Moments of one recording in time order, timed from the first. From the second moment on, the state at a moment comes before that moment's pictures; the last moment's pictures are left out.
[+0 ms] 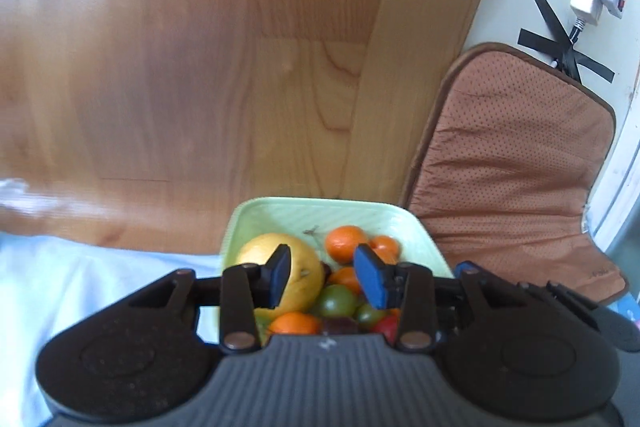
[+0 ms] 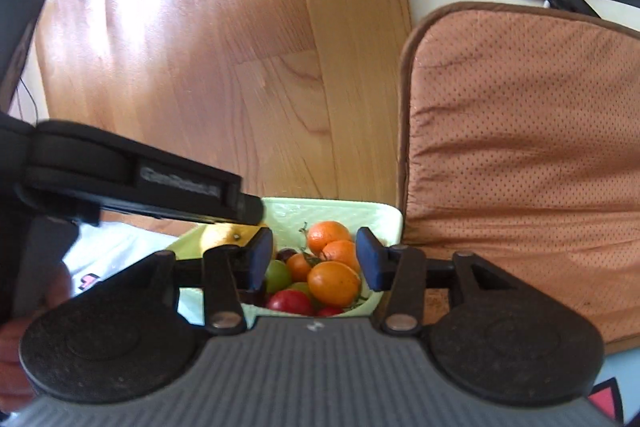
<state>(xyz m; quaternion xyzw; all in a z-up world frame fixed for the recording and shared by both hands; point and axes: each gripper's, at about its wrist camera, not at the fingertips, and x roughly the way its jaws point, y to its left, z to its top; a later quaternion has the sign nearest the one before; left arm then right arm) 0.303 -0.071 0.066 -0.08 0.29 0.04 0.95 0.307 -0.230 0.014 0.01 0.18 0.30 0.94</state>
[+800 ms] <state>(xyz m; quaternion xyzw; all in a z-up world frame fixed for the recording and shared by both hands) 0.102 -0.058 0.032 -0.10 0.29 0.08 0.95 0.157 -0.249 0.028 0.03 0.28 0.22 0.93</state>
